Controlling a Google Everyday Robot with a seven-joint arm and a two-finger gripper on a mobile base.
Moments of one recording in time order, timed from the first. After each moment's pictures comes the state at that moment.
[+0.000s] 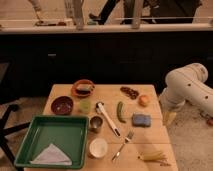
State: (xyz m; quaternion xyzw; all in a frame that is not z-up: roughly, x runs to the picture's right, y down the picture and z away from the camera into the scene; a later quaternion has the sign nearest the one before) arm 0.287 0.112 0.683 -0.28 0.02 0.02 0.96
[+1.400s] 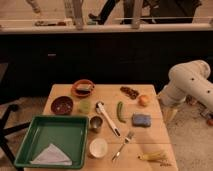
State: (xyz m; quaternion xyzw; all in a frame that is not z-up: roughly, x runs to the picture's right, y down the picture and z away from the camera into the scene) arm 0.281 0.098 0.694 -0.30 -0.05 -0.05 0.95
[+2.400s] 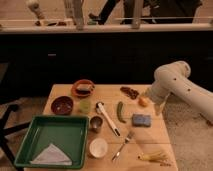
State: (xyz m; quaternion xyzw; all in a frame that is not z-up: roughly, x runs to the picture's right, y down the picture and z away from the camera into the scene) arm 0.230 0.083 0.747 -0.24 -0.12 -0.32 0.91
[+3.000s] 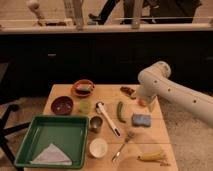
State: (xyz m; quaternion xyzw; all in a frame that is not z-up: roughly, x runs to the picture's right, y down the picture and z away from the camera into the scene) arm 0.210 0.078 0.779 -0.24 -0.09 -0.36 0.90
